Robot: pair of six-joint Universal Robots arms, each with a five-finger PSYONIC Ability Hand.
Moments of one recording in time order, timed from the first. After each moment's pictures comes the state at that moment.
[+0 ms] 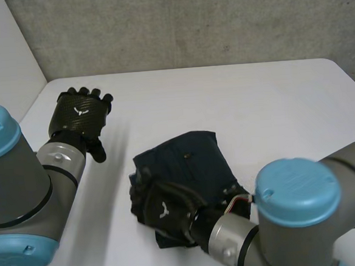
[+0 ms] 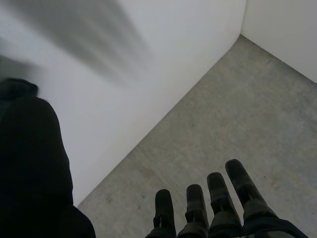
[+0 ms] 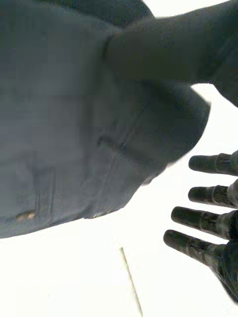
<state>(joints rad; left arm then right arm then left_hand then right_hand) 4.21 -1.77 -1.65 3.32 -1.75 3.62 2.37 -1.17 1.68 -0.17 1.16 2.13 0.20 0.21 0.22 0.21 0.05 0.22 0.26 0.30 0.27 0.14</state>
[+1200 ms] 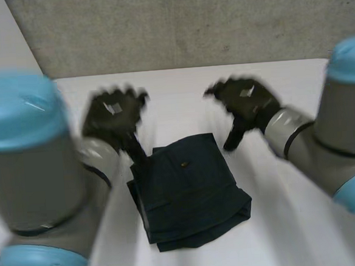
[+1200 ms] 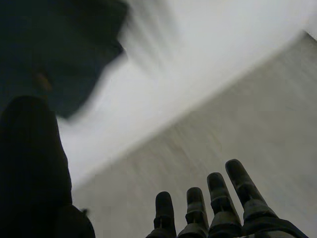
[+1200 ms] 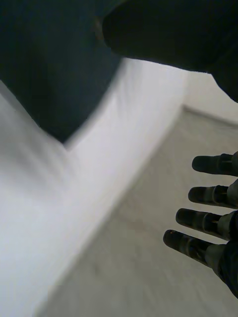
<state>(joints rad) 3.98 -1.80 -1.38 3.04 -1.91 3.33 2.06 -1.24 1.37 0.05 1.43 2.91 0.18 0.18 0.22 0.21 0.05 0.16 0.22 0.19 0.23 0.05</state>
